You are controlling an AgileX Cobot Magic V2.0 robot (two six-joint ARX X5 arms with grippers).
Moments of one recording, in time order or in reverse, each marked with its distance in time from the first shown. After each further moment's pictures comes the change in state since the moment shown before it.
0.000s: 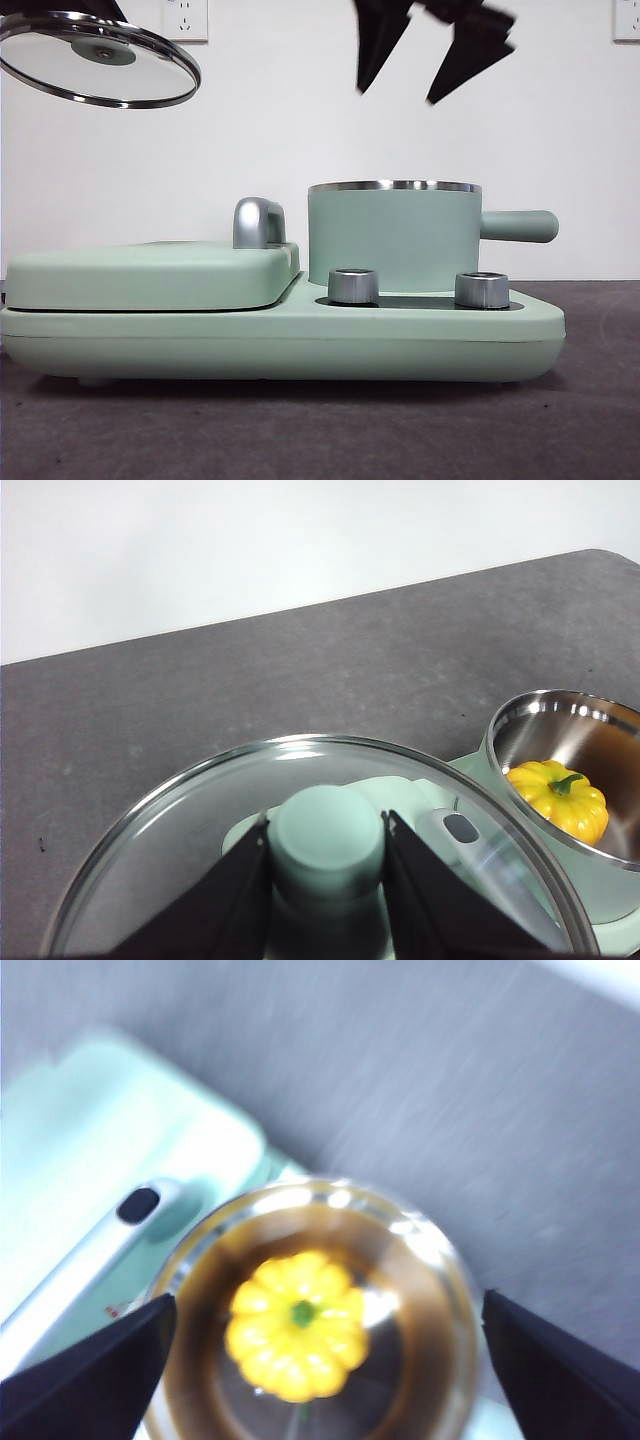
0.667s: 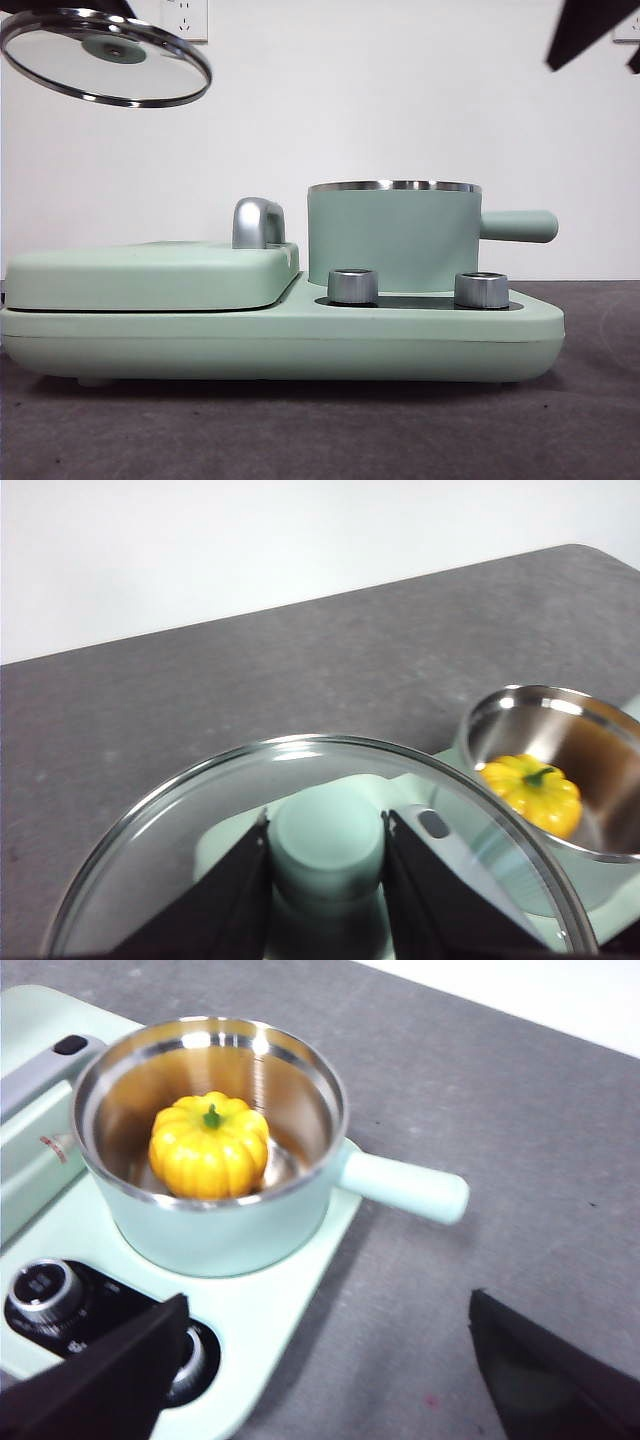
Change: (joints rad) left arm -0.041 0.000 0.000 -0.001 0.001 0.000; right arm 0.000 -0.797 -0.723 0.136 0.175 0.026
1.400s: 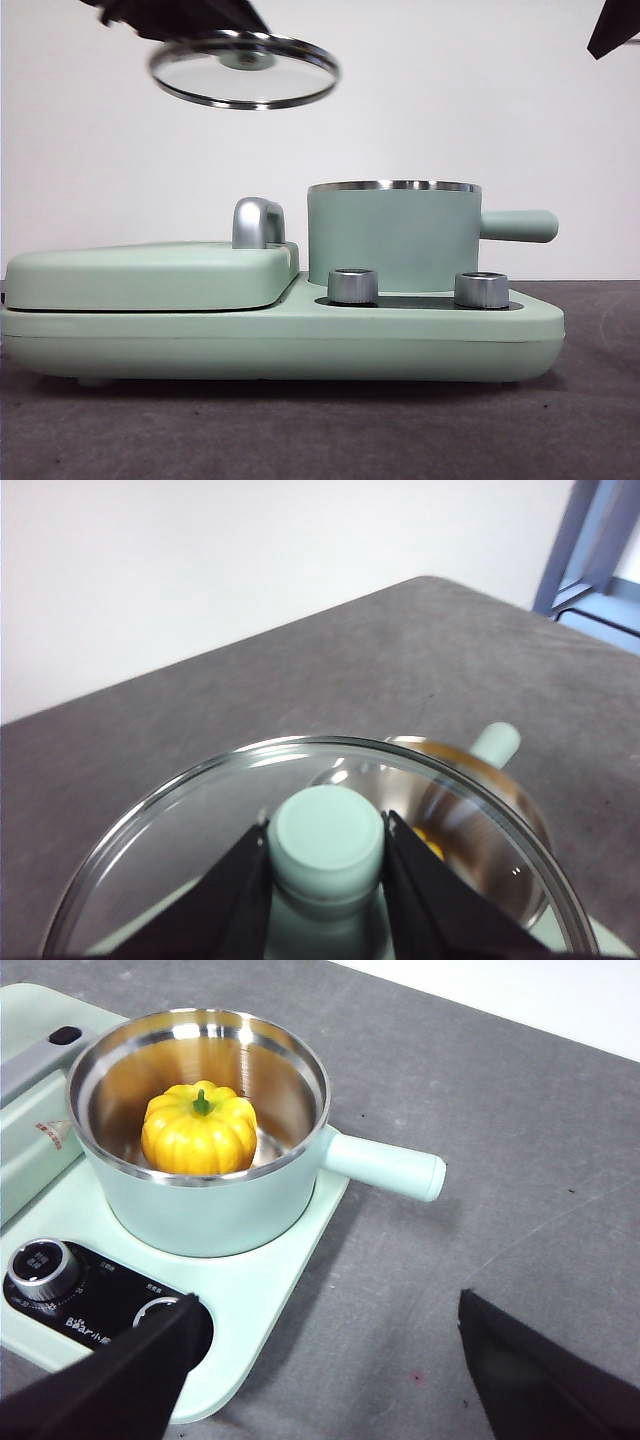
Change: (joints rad) left arm -0.241 0.213 0.000 0.335 0.007 0.000; right arm 0.000 -0.083 -0.017 -0.056 0.011 0.001
